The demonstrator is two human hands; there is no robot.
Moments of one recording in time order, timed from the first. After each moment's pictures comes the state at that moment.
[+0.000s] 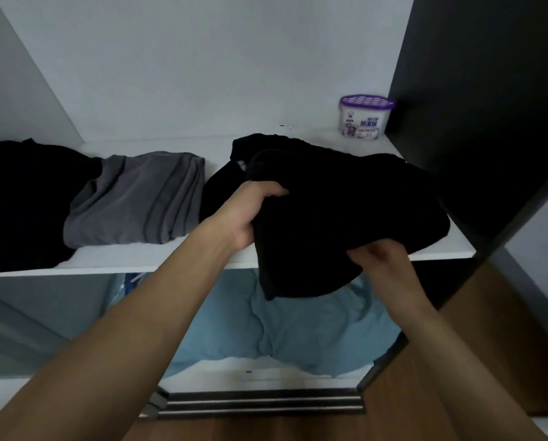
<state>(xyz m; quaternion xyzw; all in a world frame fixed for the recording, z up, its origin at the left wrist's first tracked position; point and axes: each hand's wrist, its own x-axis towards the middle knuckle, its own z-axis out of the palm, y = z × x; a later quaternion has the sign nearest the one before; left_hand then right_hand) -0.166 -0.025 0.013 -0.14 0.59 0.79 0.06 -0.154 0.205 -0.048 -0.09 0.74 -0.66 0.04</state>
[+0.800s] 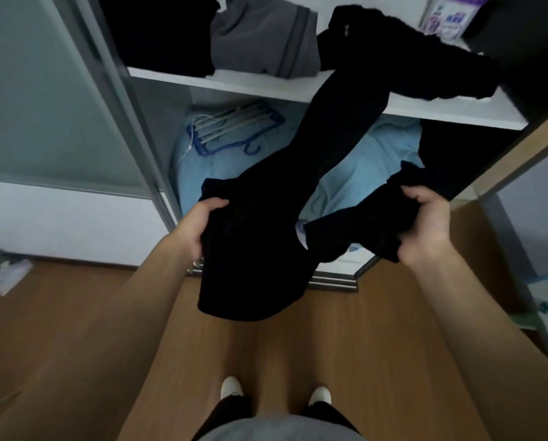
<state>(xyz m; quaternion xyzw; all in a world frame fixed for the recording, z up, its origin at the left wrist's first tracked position) 0.250 -0.195 -0.149 -0.37 0.46 0.80 0.09 0.160 0.110 -0.067 0.17 0.51 -0.83 0.17</state>
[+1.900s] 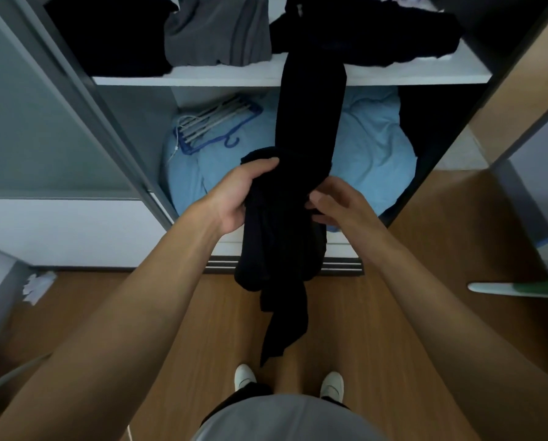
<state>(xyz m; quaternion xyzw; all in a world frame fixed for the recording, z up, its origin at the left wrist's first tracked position) 0.222 -0.051 -0.075 -0.17 0.56 0.80 0.12 0.186 0.159 -0.103 -0.18 0.71 -0.65 0.21</state>
